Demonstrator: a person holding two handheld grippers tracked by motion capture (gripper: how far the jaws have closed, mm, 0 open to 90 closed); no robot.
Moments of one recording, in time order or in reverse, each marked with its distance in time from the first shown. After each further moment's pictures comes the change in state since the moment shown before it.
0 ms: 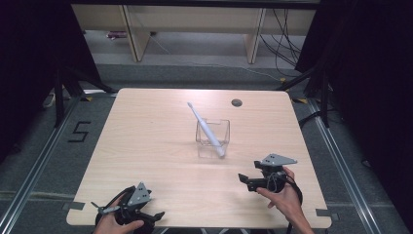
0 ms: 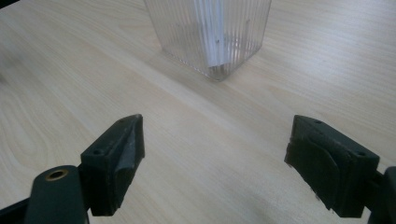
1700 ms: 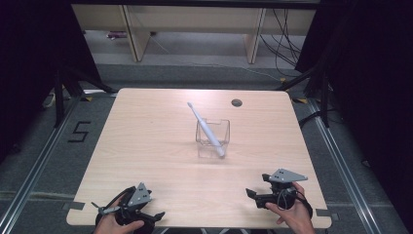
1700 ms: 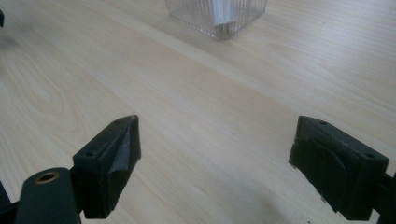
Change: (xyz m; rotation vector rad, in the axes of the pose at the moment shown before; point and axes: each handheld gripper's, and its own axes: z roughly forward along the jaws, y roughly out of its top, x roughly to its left) left arm -0.001 0.000 0.001 0.002 0.004 -0.009; right arm 0.007 -0.037 -0.027 0.023 0.001 -0.003
